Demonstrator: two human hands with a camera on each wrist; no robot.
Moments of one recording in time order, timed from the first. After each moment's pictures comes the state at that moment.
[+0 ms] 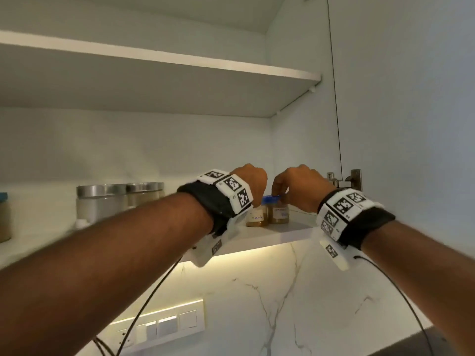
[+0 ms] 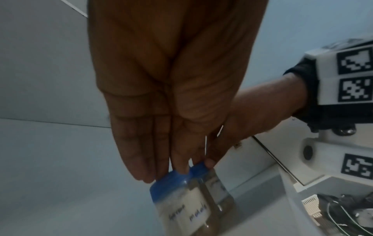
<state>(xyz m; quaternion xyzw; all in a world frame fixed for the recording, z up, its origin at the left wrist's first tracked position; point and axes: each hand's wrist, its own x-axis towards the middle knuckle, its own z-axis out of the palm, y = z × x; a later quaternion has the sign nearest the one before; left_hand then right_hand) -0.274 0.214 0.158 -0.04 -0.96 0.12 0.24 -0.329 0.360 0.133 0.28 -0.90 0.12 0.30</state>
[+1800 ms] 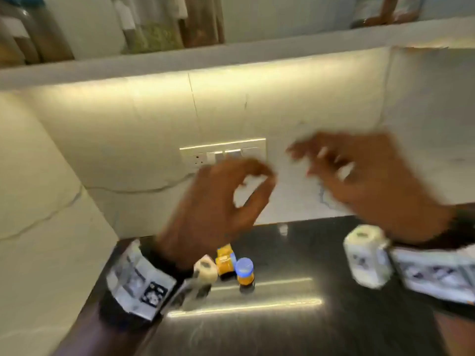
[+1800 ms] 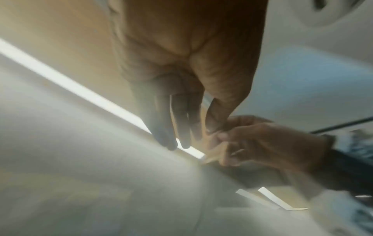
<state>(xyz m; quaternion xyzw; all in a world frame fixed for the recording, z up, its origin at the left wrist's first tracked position) -0.084 0.118 -0.105 -0.08 -0.90 -0.22 0.36 -0.202 0.304 -0.105 0.52 -0.72 0.41 0.22</state>
